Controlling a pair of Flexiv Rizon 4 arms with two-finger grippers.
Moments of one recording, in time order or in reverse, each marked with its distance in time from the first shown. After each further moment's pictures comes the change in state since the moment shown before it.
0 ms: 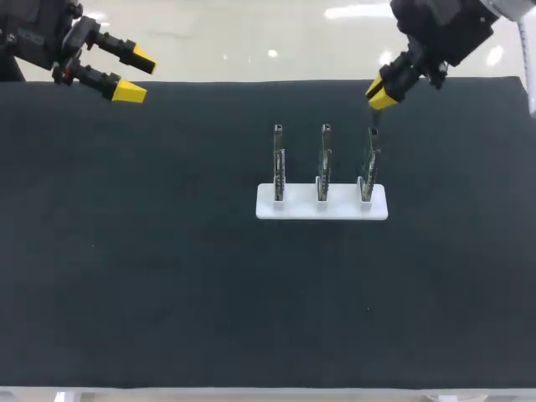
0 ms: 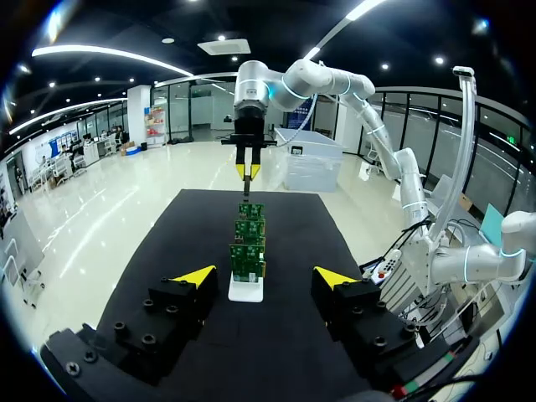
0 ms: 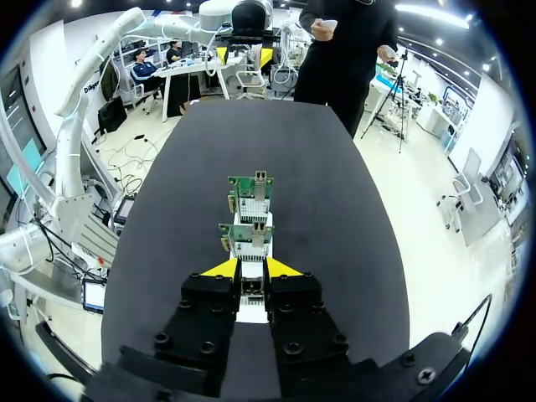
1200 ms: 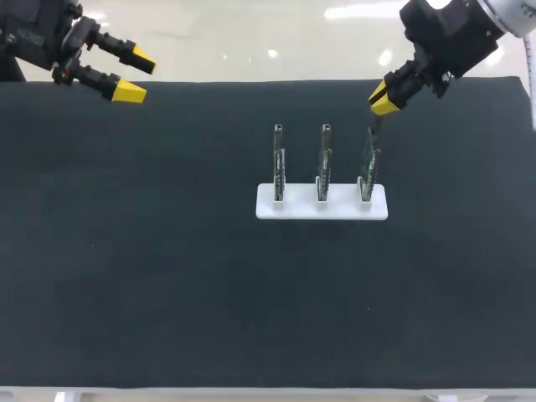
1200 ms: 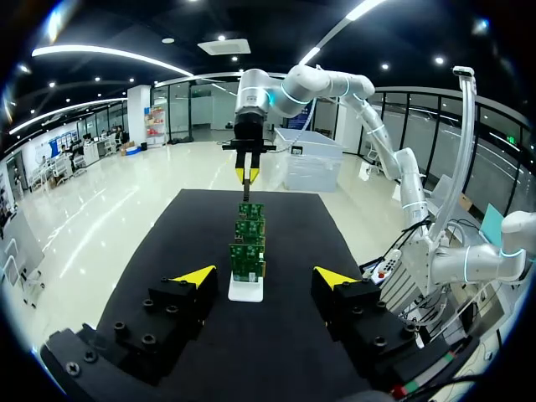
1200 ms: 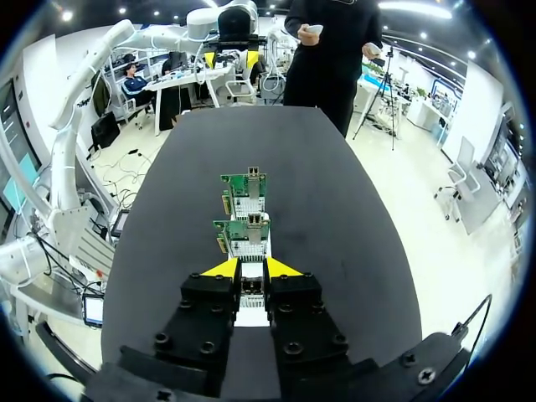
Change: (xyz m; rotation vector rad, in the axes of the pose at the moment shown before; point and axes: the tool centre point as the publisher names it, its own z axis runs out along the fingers) left arm 0.000 0.000 0.000 0.000 0.000 0.000; right arm 0.009 -0.003 0.007 0.018 -0.056 0.063
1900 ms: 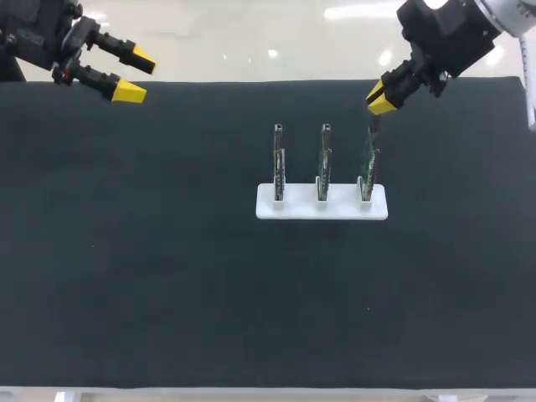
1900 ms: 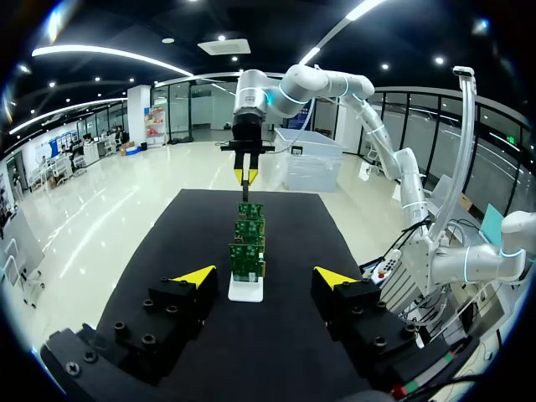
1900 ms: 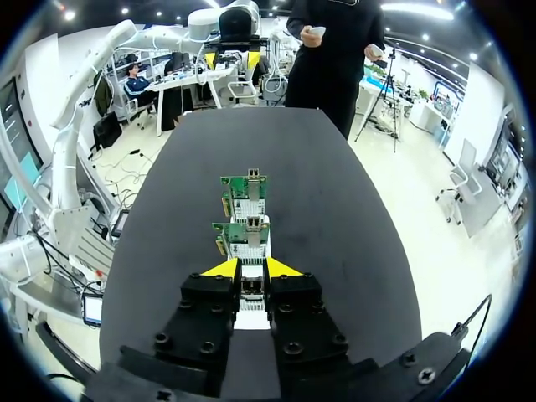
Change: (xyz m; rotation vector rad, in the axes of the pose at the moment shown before) left arm 0.000 0.000 0.000 0.000 0.000 0.000; right arm -0.002 -0.002 0.004 -0.010 -0.009 -0.006
